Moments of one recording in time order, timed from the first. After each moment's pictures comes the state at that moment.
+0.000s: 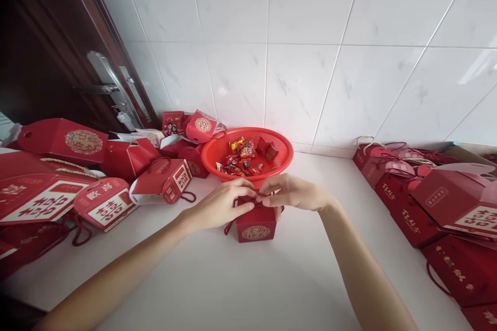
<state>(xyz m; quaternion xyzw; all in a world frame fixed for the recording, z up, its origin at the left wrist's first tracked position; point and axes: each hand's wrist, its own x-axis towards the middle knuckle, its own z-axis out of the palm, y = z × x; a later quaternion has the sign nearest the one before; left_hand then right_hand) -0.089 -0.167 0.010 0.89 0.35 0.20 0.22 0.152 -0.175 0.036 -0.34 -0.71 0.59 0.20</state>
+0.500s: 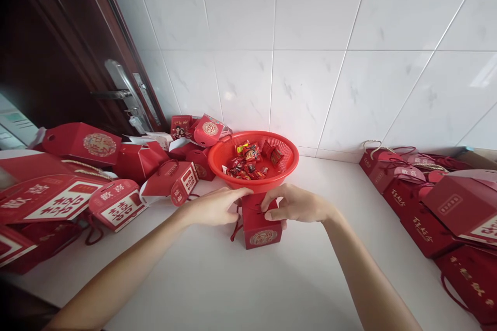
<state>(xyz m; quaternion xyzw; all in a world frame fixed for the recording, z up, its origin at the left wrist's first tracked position) -0.109 -0.158 0.026 0.87 0.41 0.05 0.27 0.139 -0.184 0.036 -0.41 -0.76 0.48 0.14</state>
